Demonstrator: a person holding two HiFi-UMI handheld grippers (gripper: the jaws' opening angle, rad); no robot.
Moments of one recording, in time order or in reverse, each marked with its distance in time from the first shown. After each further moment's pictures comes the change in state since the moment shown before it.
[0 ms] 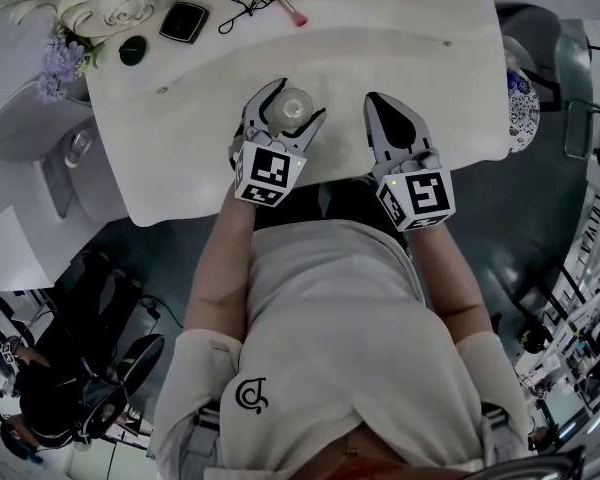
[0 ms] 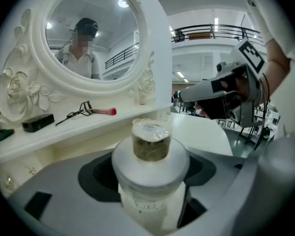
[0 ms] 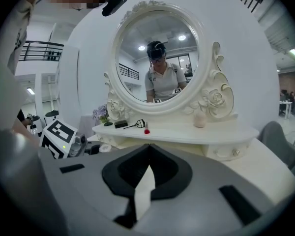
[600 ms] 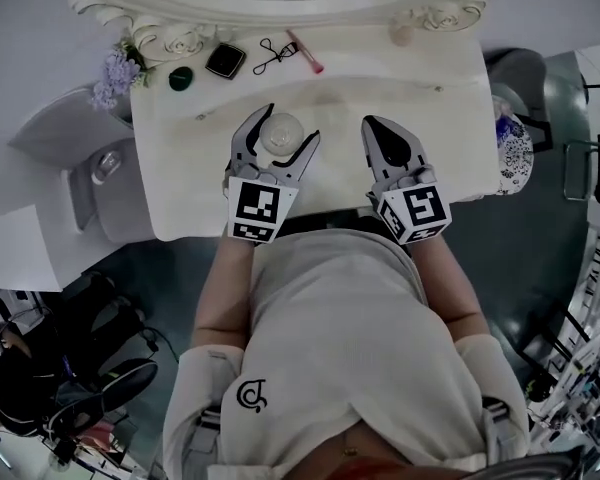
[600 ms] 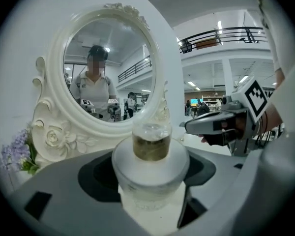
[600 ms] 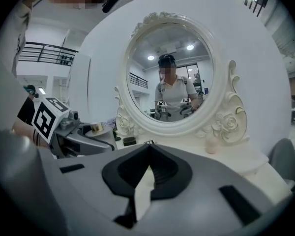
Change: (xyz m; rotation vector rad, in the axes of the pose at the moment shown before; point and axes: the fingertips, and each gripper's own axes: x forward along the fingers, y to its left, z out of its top) left arm -0.088 0.035 0.105 -0.021 -0.142 0.170; right arm -0.006 0.024 0.062 -0.059 -0.114 0.091
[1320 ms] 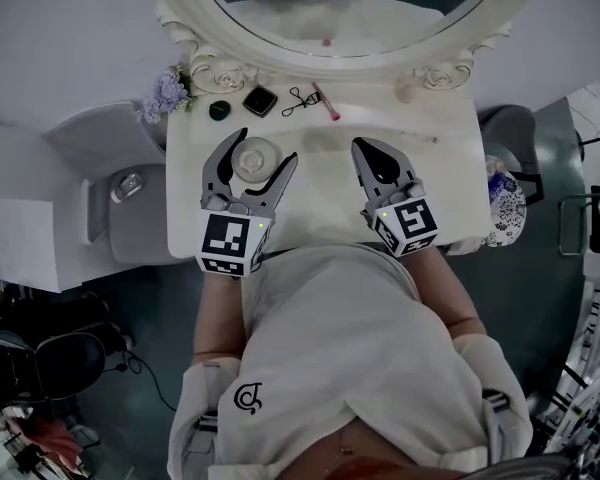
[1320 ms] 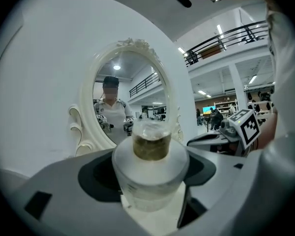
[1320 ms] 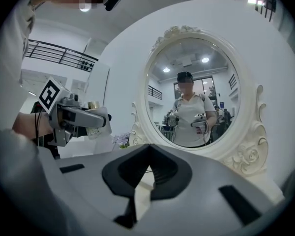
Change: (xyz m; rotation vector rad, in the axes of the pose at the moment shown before) left arm -0.104 0.048 0.091 0.016 -0.157 0.172; right arm 0.012 0.048 0.069 -0.121 -0.154 0.152
